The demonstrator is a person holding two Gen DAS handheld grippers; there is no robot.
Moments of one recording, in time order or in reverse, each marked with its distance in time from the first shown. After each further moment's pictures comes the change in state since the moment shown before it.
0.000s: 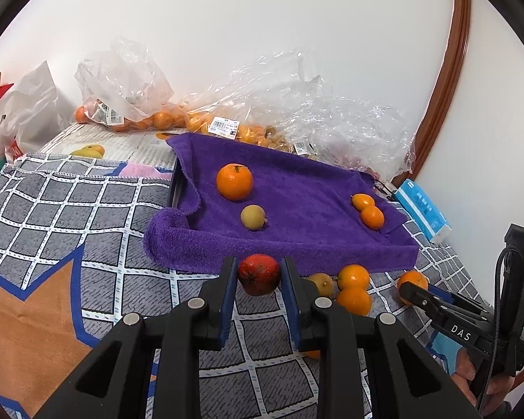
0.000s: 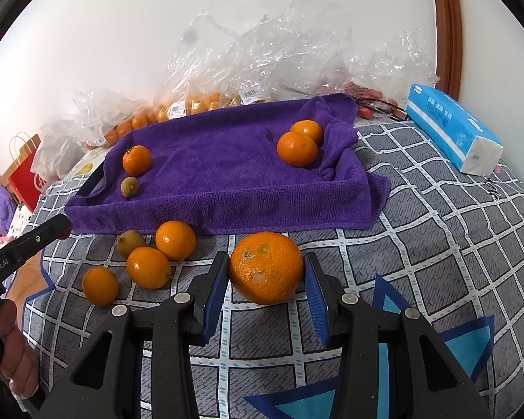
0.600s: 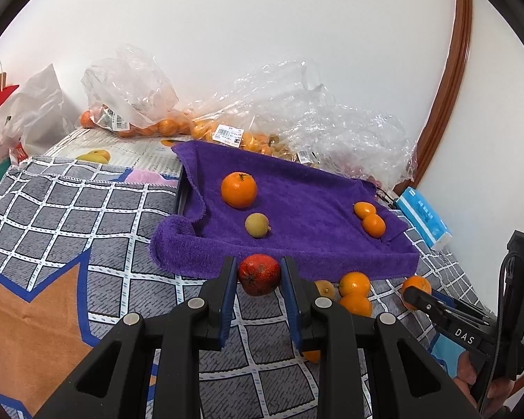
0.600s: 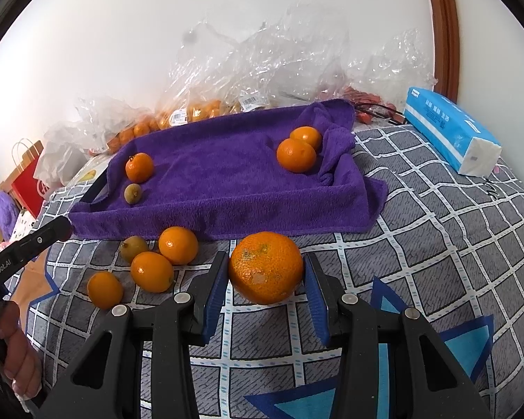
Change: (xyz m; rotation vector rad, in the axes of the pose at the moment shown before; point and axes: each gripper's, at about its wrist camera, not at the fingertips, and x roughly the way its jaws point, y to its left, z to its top) left arm -0.005 0.003 0.001 -0.016 -0.034 0.011; right arm -0.006 -0.001 0.002 0.015 -0.025 0.011
